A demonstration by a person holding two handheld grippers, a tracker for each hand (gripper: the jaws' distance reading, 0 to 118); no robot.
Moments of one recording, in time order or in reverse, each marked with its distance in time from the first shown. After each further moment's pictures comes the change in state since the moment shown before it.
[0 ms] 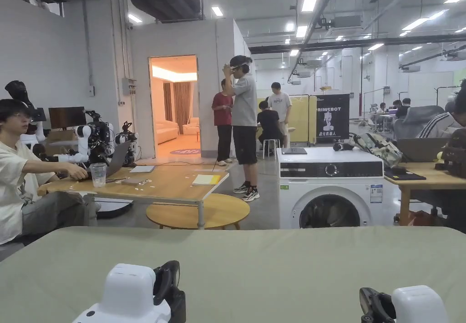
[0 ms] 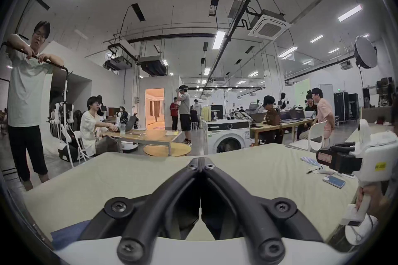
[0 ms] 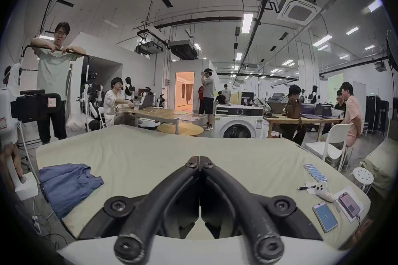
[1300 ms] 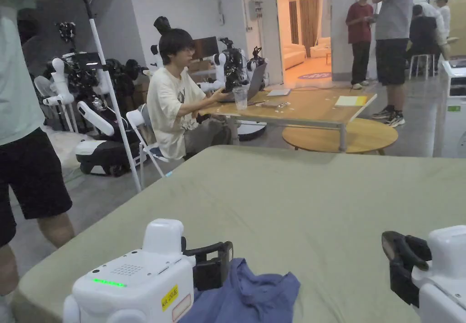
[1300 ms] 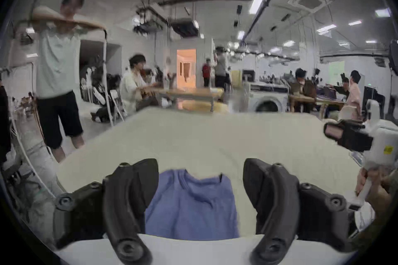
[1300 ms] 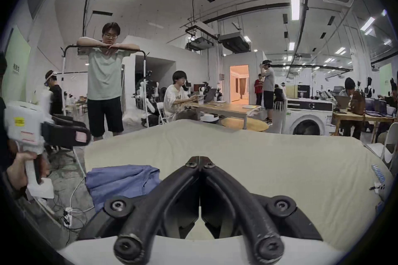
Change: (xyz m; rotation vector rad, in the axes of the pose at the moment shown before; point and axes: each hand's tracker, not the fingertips) left arm -0.204 -0.075 0.040 -0.426 0.200 0.141; right arm -0.166 -0.031 -0.061 -0.064 0.437 -0.003
